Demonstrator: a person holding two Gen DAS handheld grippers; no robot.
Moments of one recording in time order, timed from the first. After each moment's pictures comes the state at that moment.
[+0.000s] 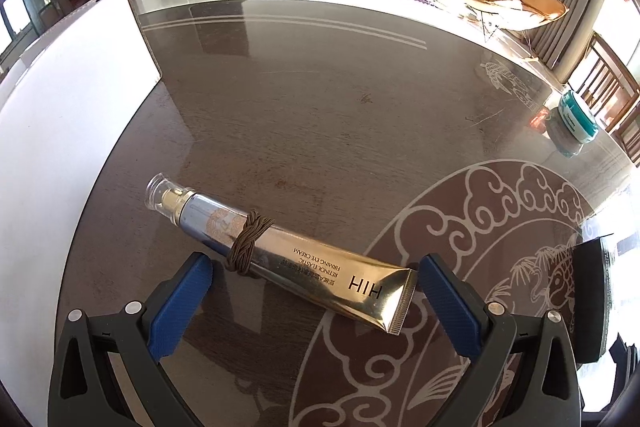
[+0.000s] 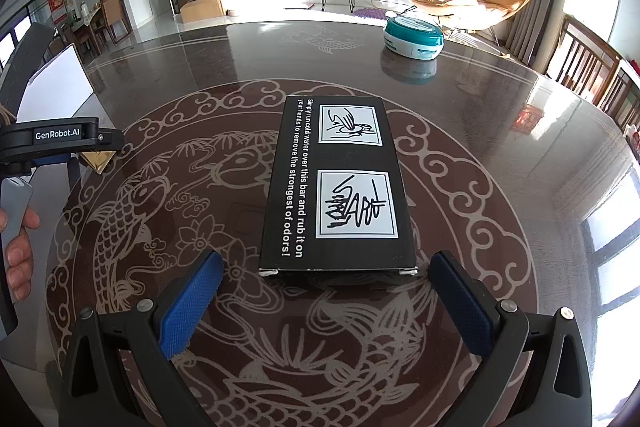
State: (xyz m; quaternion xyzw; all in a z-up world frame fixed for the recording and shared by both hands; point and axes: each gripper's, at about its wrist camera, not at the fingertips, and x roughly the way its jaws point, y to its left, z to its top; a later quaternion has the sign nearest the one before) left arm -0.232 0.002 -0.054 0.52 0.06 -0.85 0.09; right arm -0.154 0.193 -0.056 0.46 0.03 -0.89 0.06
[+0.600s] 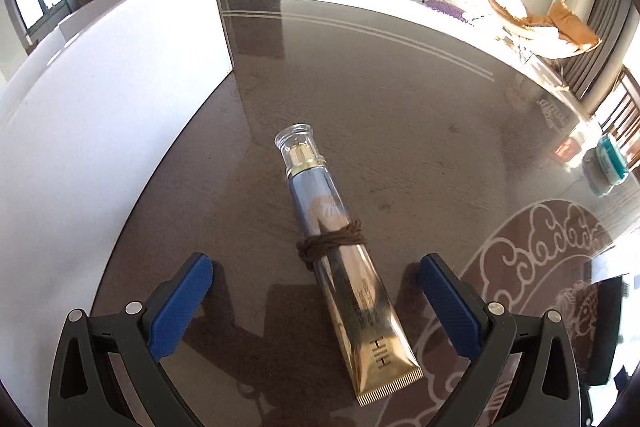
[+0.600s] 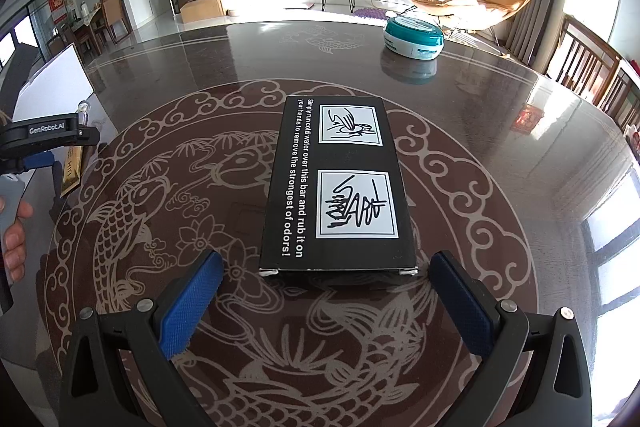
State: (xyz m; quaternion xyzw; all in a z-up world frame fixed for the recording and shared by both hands) left arm -0.241 -0.030 -0.054 0.50 0.08 -0.85 0.14; right arm -0.154 0.193 -0.056 0.46 0.03 -0.89 0.06
